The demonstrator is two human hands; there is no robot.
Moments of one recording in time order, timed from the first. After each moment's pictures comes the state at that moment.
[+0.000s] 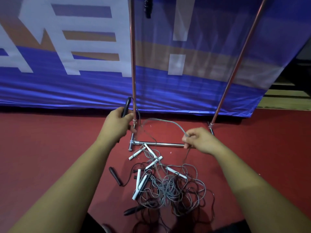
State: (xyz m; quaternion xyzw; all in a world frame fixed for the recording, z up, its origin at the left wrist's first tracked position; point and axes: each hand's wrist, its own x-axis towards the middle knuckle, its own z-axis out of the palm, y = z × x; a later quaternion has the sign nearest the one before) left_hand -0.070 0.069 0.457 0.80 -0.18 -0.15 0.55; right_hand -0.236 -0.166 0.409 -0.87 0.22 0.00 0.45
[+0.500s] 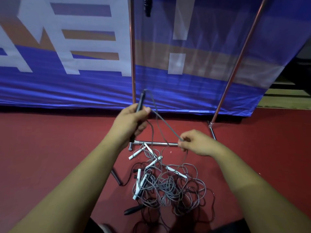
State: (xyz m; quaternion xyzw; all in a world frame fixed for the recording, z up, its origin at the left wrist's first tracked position) left_hand -0.097 0.048 0.469 0.61 -0.23 -0.27 0.71; right_hand -0.234 -0.156 0.415 -0.92 0.15 0.06 0.35
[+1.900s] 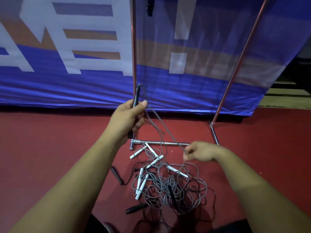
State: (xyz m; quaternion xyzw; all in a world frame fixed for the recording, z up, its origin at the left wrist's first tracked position) left_hand -0.090 0.054 0.473 0.62 -0.22 -0.24 0.71; right_hand -0.243 -0.166 0.388 -0.89 0.16 0.21 0.37
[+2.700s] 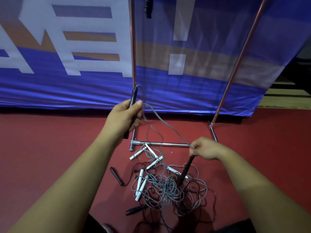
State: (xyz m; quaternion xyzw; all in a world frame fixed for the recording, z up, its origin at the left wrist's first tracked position) left_hand -0.086 0.060 0.475 0.67 -0.23 -0.19 0.68; right_hand -0.247 -0.179 0.392 -0.91 0.22 0.16 0.33
